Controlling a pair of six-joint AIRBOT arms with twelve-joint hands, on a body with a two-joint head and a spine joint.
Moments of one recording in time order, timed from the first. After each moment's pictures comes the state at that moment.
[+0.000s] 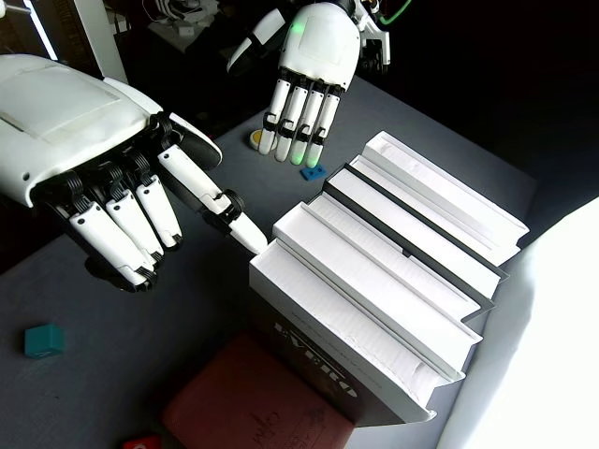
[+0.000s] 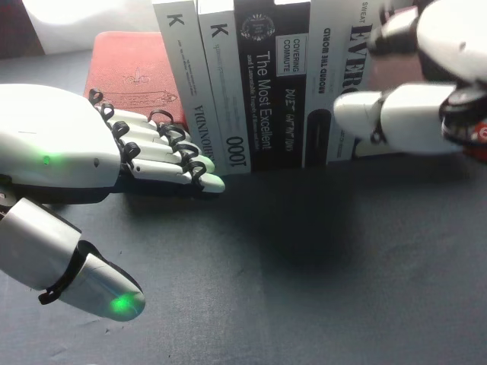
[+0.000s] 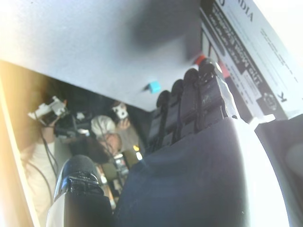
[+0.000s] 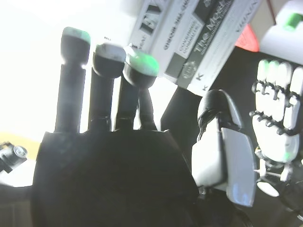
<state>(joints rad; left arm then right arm) 0.22 -0.64 0.90 2.16 -0.70 -0.99 -0.15 -0.85 0.48 1.50 0.93 -2.51</state>
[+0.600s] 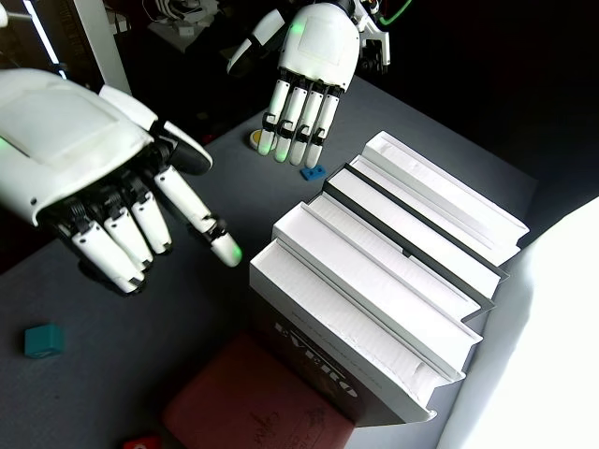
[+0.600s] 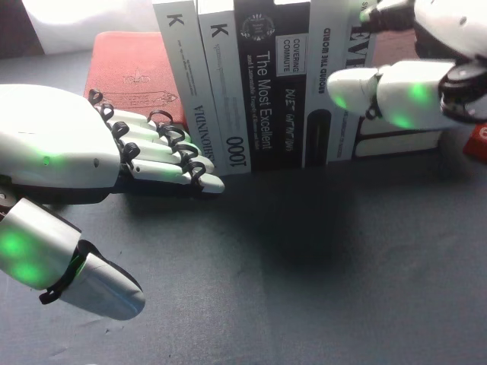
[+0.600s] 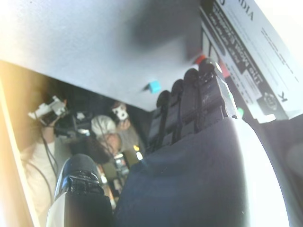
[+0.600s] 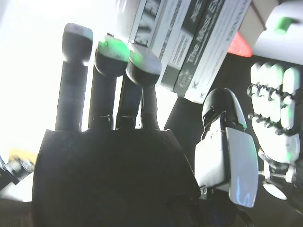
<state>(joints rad) 0.22 -0.64 0.90 2.16 -0.70 -0.99 -0.12 -0.85 0.52 1.36 0.87 -2.42</state>
